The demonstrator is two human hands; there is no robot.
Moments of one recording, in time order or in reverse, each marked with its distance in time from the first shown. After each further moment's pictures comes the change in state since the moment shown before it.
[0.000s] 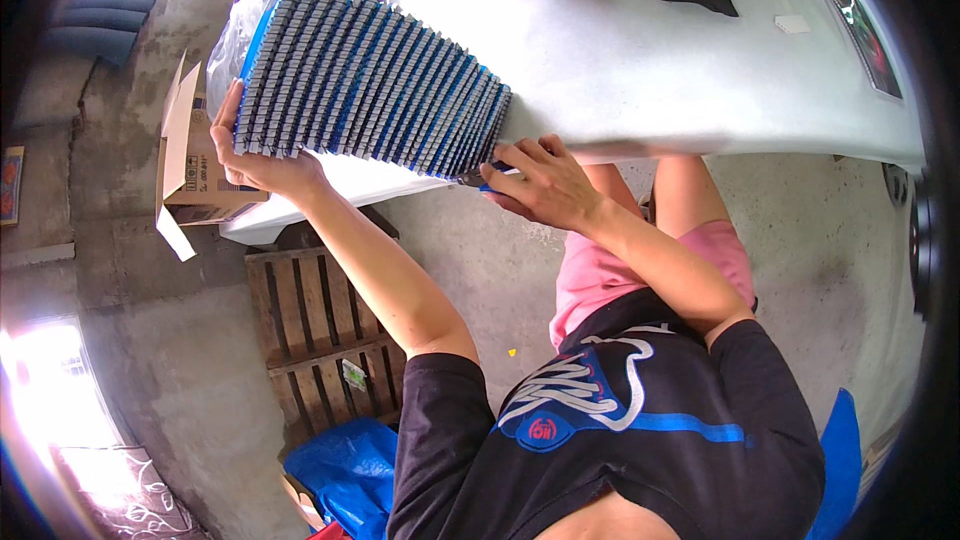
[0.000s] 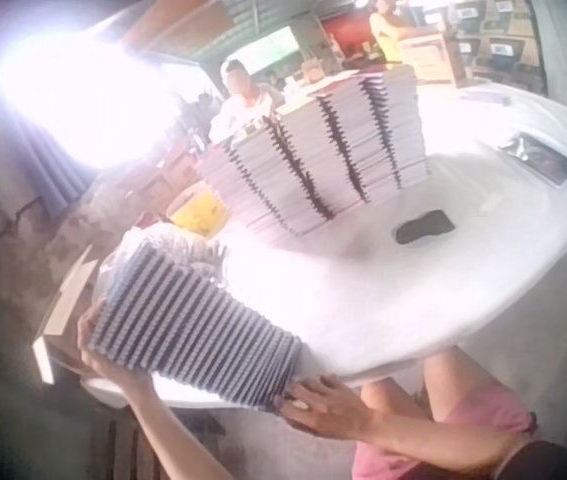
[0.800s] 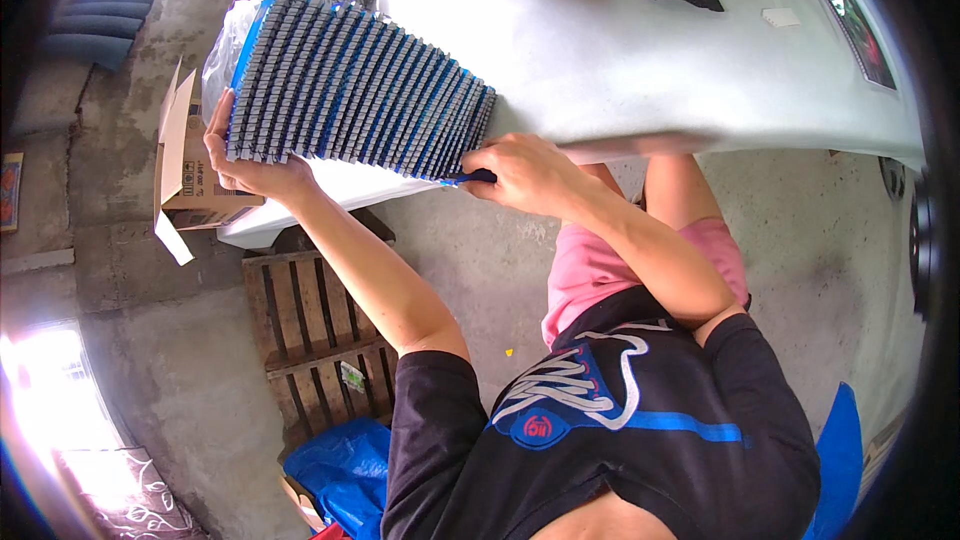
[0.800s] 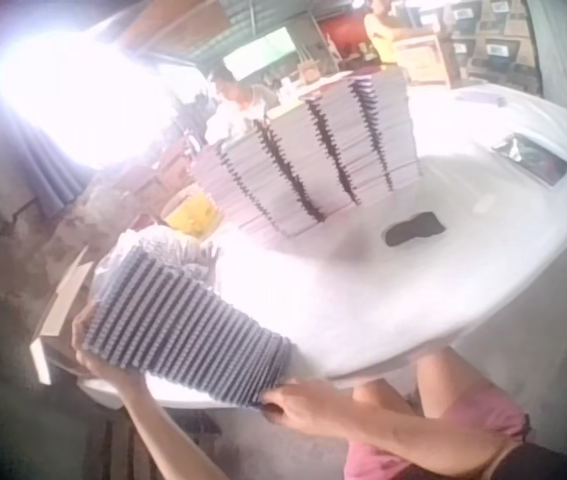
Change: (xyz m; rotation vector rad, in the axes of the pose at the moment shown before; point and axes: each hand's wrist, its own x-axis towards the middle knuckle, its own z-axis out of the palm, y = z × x) left_hand 0.000 -0.003 -0.003 0.043 -0.021 0.061; right_hand 0.045 -0.003 -0.044 0.441 -0.380 0.319
